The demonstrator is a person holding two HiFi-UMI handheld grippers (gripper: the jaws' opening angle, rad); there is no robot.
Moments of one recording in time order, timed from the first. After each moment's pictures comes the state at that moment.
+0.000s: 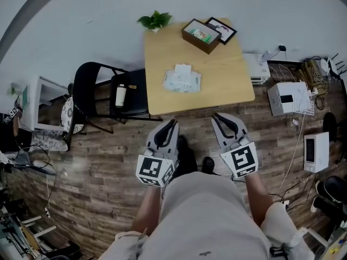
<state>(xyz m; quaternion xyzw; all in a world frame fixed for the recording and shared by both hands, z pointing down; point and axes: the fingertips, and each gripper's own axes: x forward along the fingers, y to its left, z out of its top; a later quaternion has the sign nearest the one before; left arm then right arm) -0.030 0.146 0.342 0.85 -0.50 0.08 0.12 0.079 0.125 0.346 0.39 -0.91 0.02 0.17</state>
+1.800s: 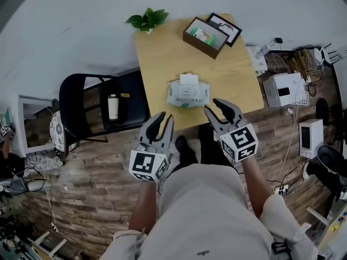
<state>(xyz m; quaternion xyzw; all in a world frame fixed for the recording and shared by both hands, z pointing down) -0.137 -0.017 0.386 0.86 -0.47 0.08 0.17 -0.010 -0.043 0.418 0.42 -0.88 0.14 0.19</state>
